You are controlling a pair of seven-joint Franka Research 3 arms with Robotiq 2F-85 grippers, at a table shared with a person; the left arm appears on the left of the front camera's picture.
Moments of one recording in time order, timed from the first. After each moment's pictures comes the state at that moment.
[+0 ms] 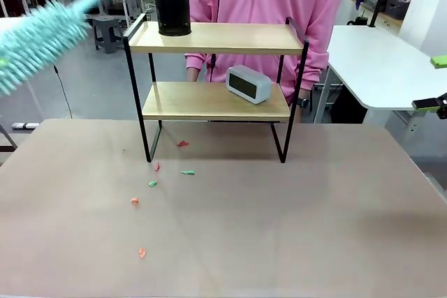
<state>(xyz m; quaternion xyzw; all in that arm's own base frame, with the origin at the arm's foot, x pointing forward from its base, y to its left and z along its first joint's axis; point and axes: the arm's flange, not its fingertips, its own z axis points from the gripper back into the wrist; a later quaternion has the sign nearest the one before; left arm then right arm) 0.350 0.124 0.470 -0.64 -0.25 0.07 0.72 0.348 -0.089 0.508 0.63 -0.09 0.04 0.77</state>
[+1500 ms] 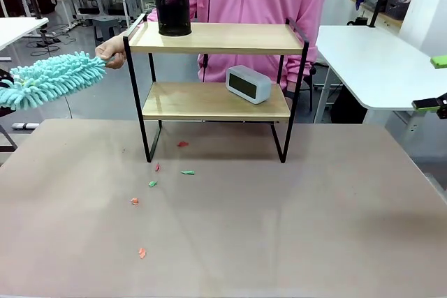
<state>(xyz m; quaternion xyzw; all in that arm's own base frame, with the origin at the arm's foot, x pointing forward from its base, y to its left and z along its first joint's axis) 0.381 0.115 0.454 -0.59 -0.19 0.18 0.77 0.348 -0.089 0.508 0.63 -0.09 0.04 0.77</state>
